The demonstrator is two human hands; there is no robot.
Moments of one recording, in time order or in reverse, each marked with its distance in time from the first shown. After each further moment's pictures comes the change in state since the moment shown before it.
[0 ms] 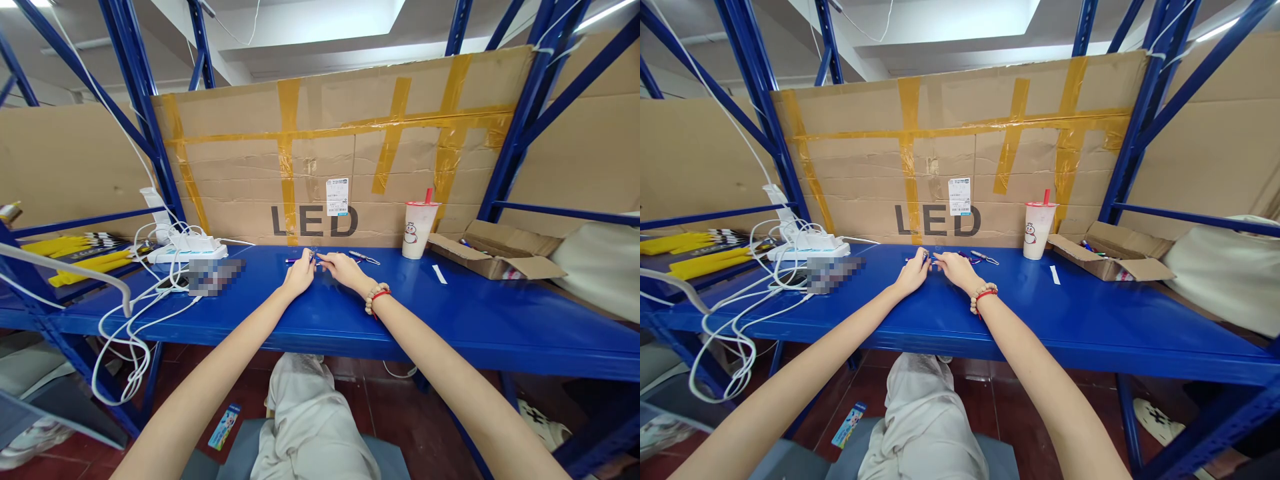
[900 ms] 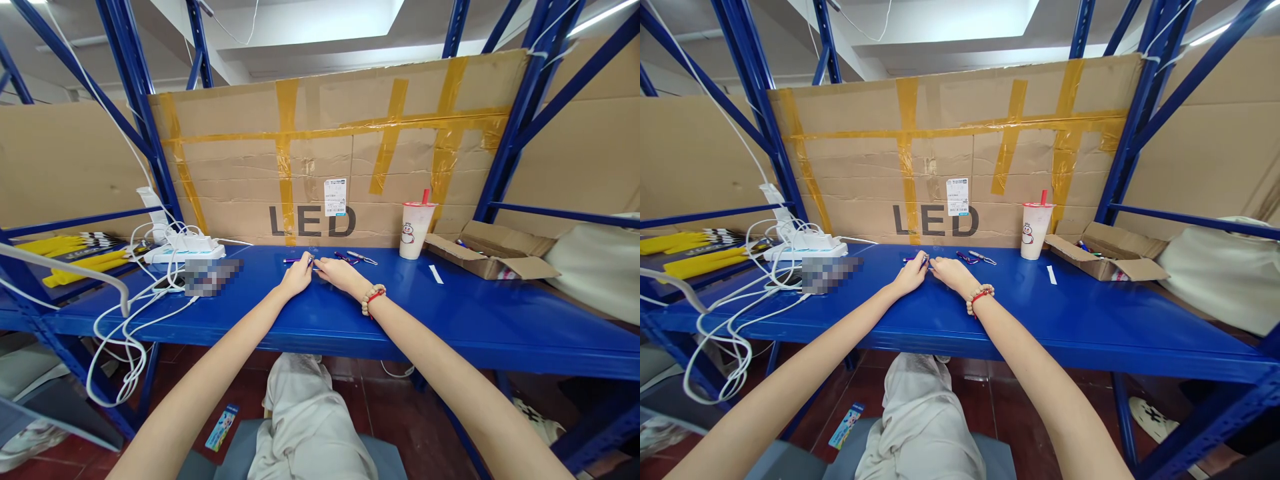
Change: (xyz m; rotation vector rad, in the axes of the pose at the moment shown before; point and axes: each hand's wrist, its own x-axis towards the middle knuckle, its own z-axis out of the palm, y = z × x) left_hand 0.002 -0.006 0.003 0.063 -0.062 0.009; right_hand -0.001 -0.012 -0.001 -0.331 -0.147 -0.145
